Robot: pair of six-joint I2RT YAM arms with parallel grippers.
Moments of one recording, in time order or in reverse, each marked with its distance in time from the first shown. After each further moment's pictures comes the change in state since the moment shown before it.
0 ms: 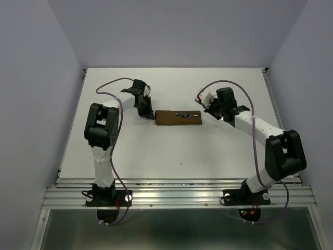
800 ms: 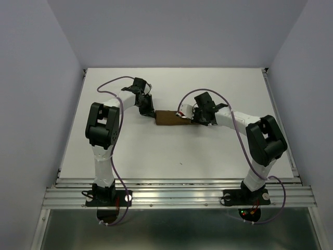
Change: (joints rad) left arm 0.000 0.024 0.046 -0.013 0.039 0.001; right arm 0.182 0.254 0.142 -0.167 0.043 -0.190
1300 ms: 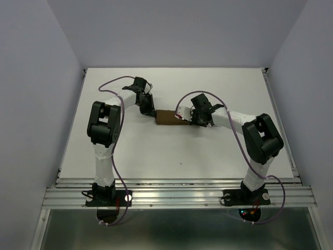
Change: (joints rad) left arm 0.000 0.036 0.040 -0.012 0.029 0.004; right arm 0.028 0.040 0.015 -0.020 0.057 -0.015
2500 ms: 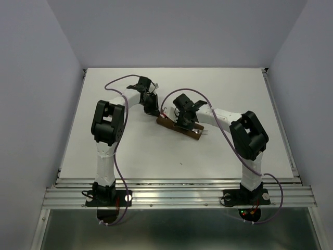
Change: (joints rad) left arm -0.037 0.066 0.084 -0.019 0.032 0.051; right arm 0.152 0.133 0.234 -0.223 -0.045 0.282
